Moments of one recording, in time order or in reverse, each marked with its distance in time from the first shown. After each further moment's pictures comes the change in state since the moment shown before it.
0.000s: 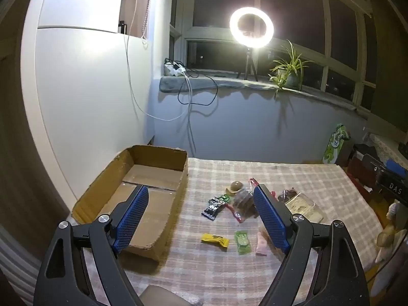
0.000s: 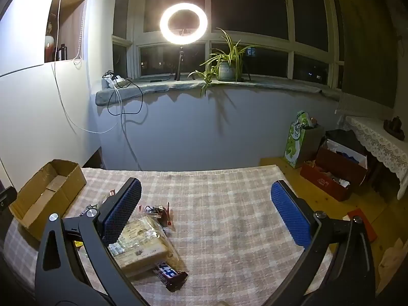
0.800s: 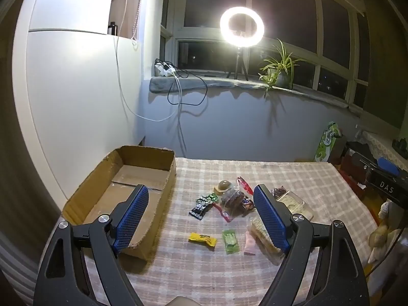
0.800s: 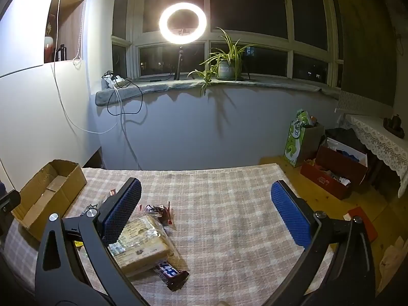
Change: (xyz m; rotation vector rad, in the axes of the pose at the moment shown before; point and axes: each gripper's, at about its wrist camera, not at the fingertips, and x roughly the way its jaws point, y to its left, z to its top) left arm -0.001 -0.014 0.000 0.036 -0.012 -0.021; right arm -0.002 -0.001 0.000 -0.004 -0.006 0.003
